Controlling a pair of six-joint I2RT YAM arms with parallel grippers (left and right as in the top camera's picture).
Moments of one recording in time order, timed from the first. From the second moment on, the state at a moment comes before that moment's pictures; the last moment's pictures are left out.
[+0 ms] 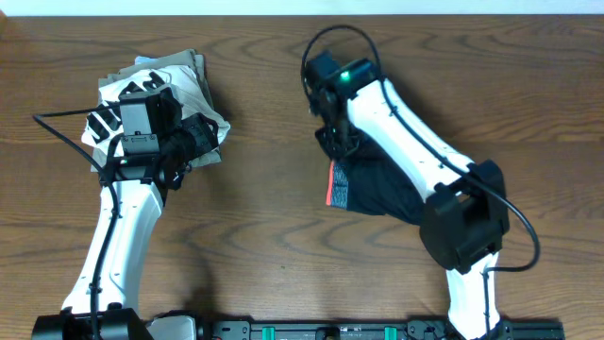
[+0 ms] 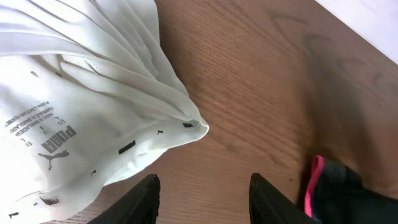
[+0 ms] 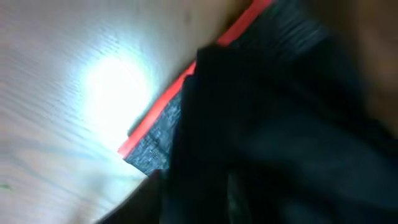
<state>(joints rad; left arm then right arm) 0.06 1.39 0.95 -0.42 0.29 -0.41 0.56 2.13 1.94 -1.36 0.03 0.07</state>
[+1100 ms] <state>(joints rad) 0.06 1.39 0.95 -0.42 0.29 -0.41 0.62 2.03 1.51 -1.21 -0.09 0.12</state>
